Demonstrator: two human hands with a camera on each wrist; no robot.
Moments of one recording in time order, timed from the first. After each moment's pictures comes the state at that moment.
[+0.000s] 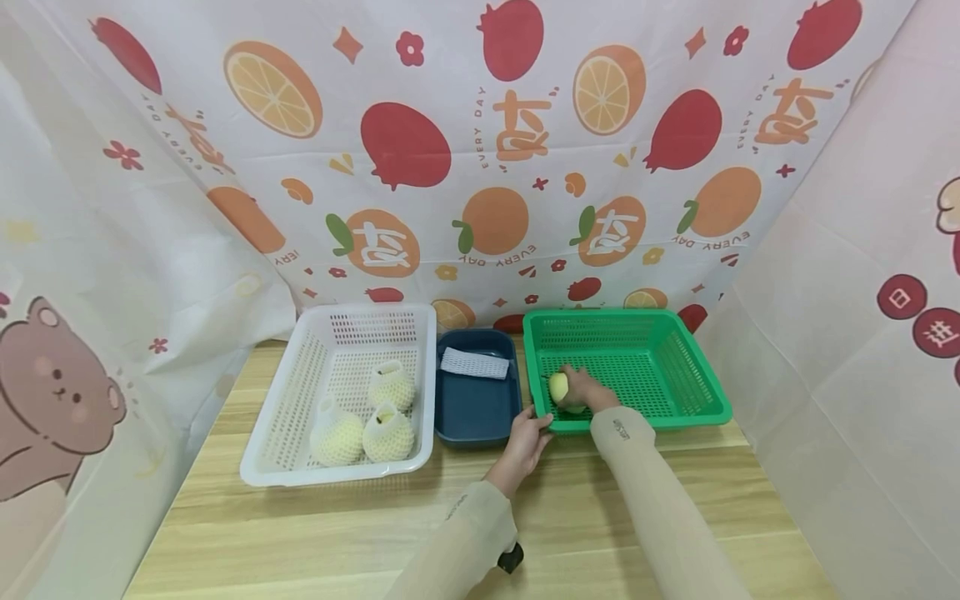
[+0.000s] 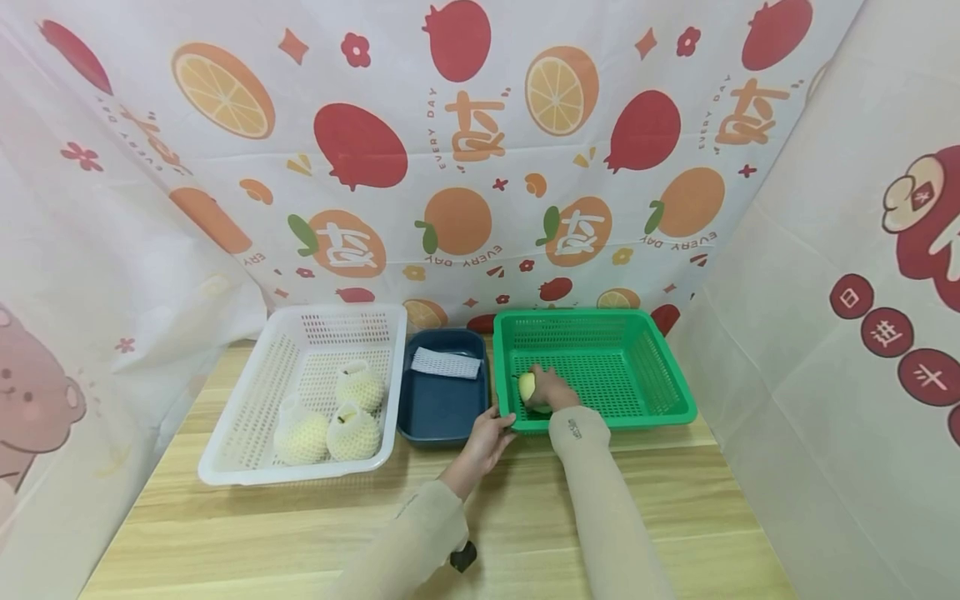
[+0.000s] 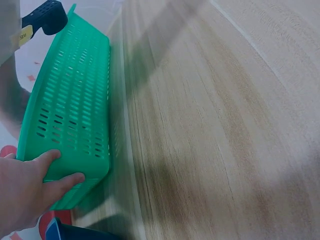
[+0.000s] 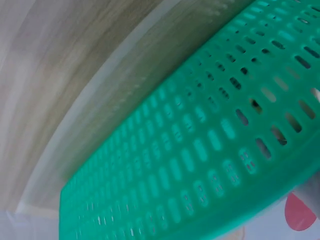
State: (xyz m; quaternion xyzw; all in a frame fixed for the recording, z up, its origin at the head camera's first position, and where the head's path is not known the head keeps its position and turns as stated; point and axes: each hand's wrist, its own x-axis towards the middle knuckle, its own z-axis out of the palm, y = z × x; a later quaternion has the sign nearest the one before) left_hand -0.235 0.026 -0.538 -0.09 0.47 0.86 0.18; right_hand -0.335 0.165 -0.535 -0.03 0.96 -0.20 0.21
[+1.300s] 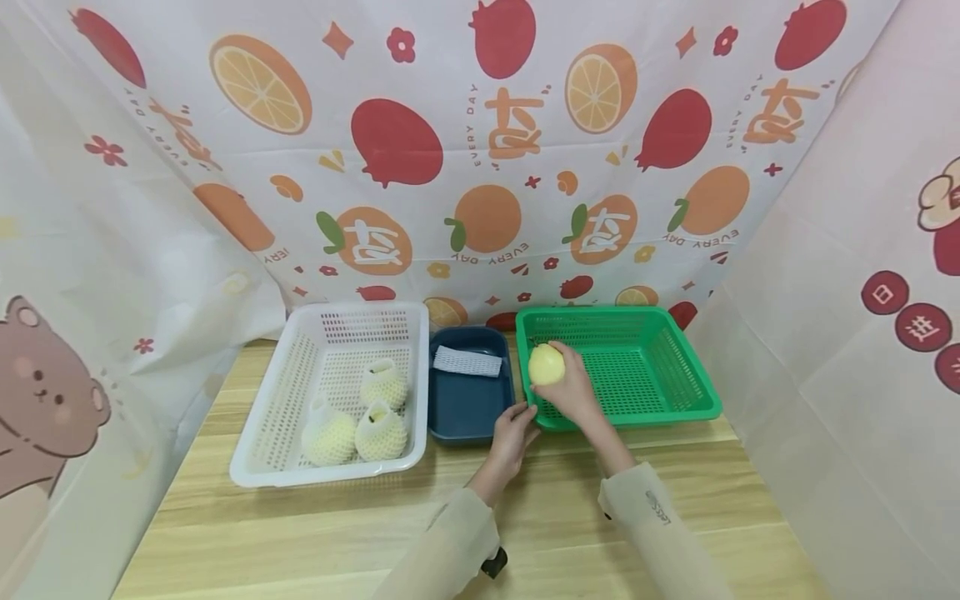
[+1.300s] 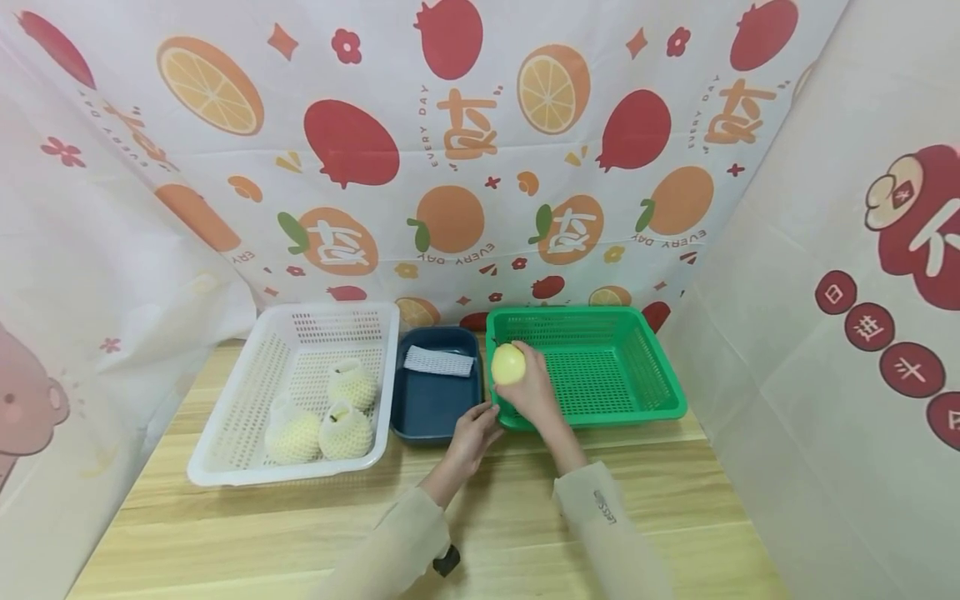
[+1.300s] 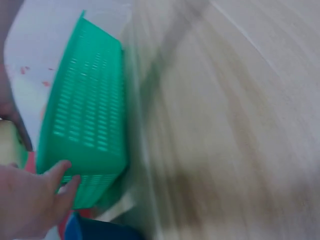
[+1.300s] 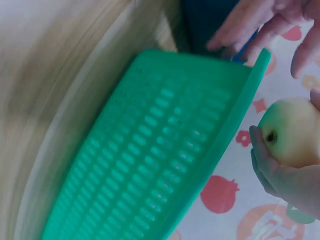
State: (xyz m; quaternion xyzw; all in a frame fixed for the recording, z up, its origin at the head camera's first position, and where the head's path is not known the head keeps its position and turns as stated) left_hand -0.223 0.012 -0.528 -0.08 0.52 0.84 0.13; right_hand -0.274 0.134 -0.486 -0.04 0.89 -0.45 -0.07
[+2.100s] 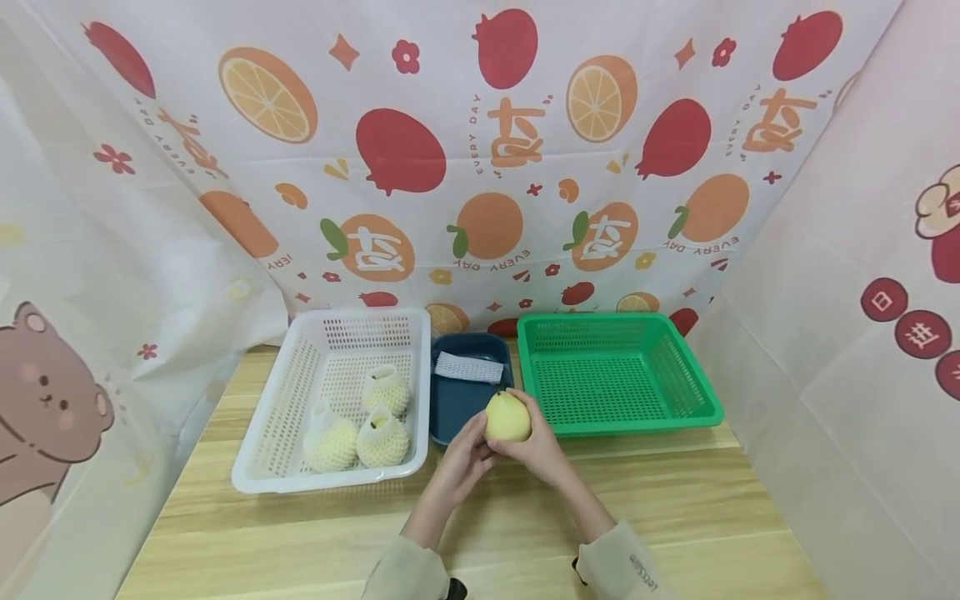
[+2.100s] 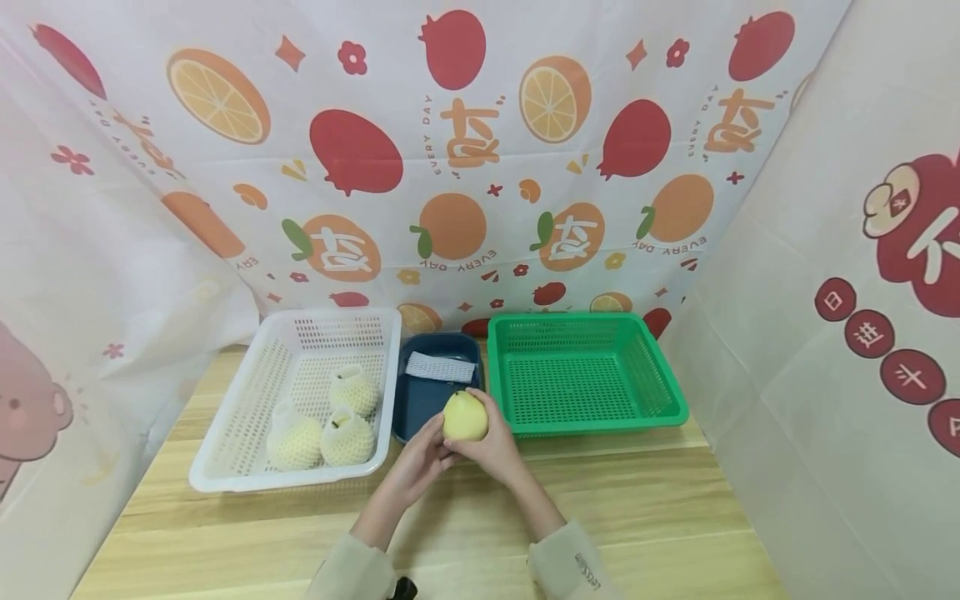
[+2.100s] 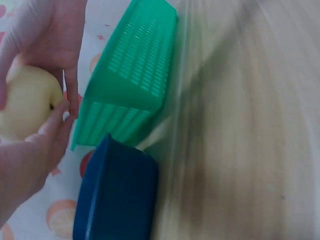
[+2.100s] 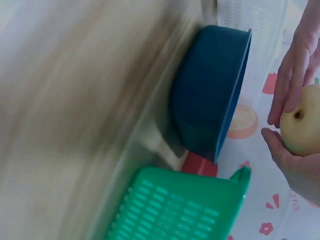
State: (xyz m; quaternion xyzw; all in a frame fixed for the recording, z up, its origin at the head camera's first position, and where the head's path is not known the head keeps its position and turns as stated) left_hand -0.193 -0.069 -0.512 0.02 0.45 0.87 0.20; right_hand -0.202 0.085 -0.489 -0.13 0.76 -0.64 0.05
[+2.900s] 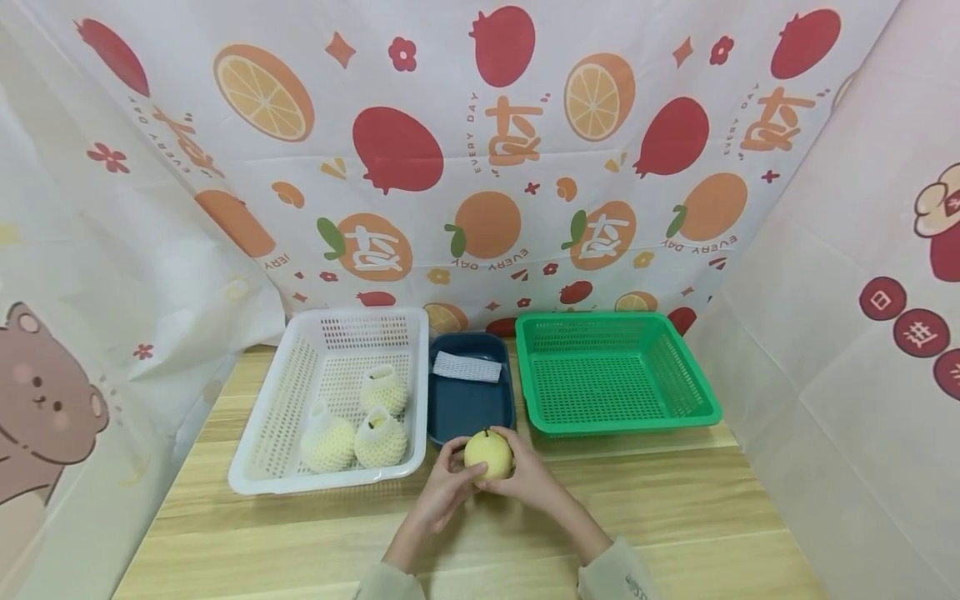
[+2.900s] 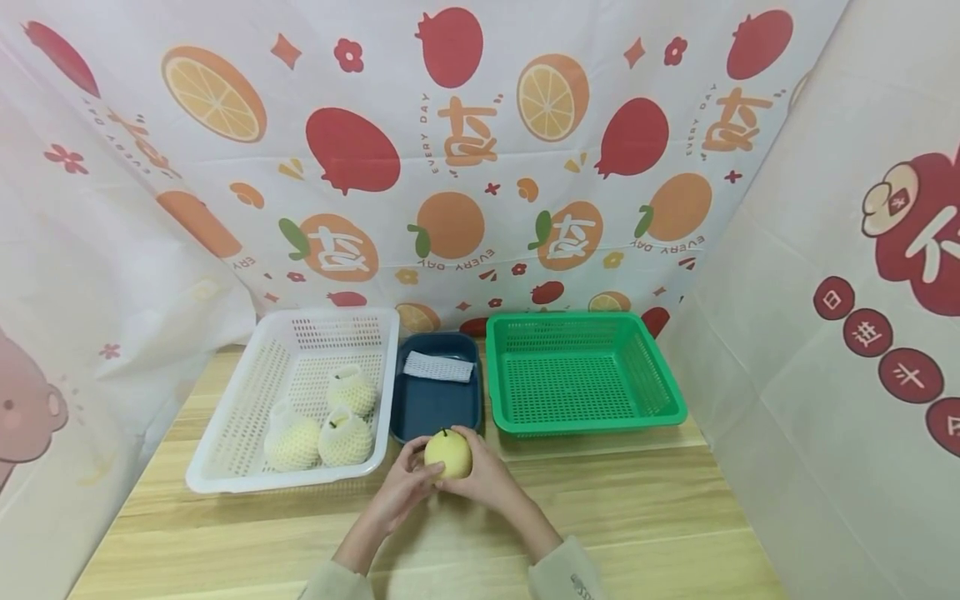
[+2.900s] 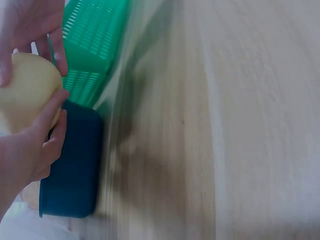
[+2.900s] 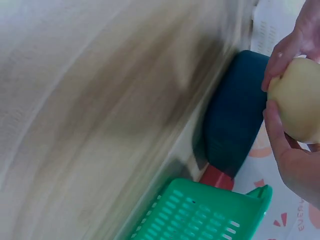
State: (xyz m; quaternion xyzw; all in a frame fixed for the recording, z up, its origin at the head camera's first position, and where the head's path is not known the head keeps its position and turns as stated) left_hand -0.172 -0.092 -0.554 0.00 0.55 0.82 0.17; right_hand -0.186 0.084 -0.540 -0.18 0.84 -0.50 0.10
